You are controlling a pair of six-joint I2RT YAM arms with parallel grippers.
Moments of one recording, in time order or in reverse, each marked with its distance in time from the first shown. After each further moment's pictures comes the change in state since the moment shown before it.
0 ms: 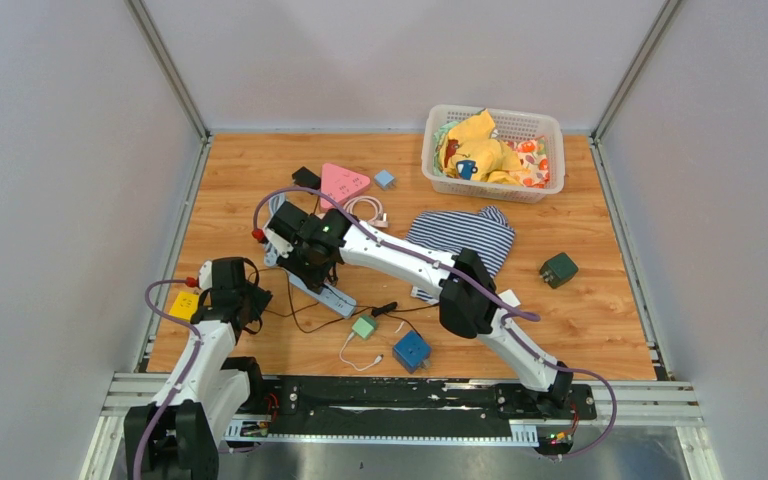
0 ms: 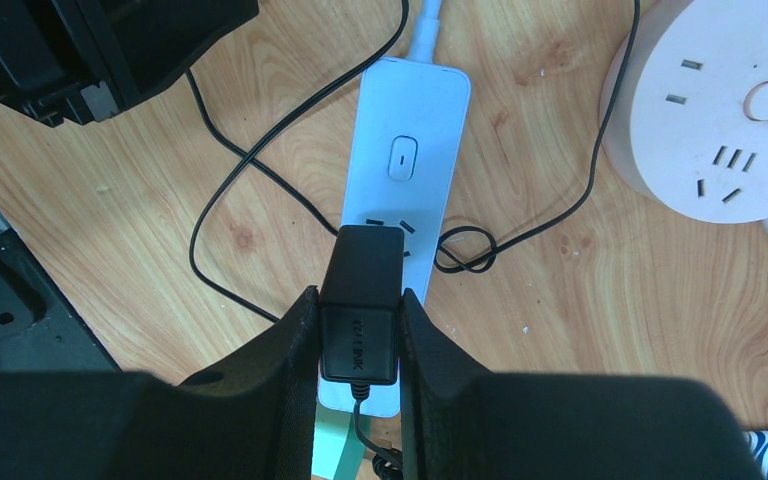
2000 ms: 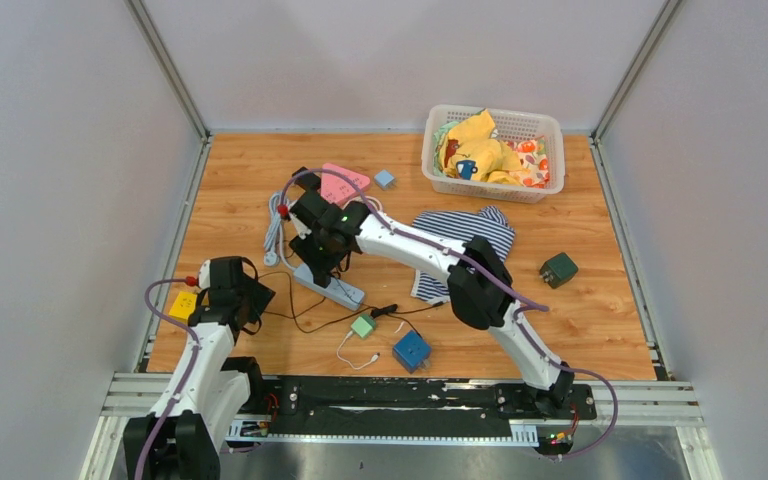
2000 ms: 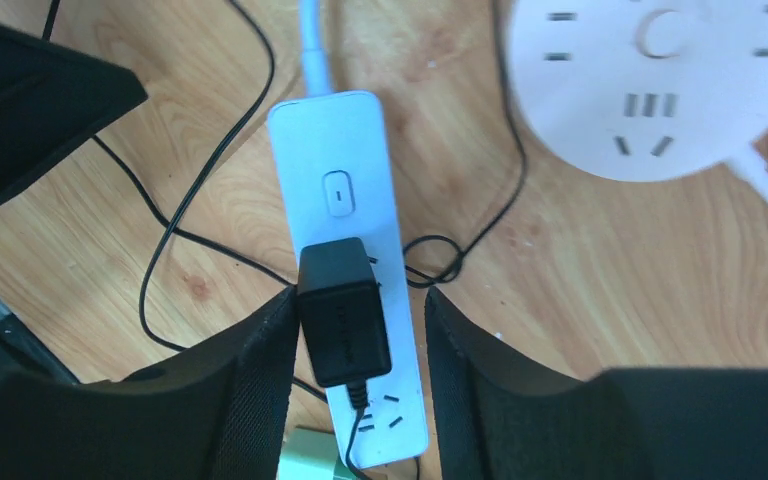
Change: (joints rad) left arm 0.001 -0.047 0.014 -0.066 0.027 -0.004; right arm -0.069 -0.075 -0.208 0.200 0.002 0.165
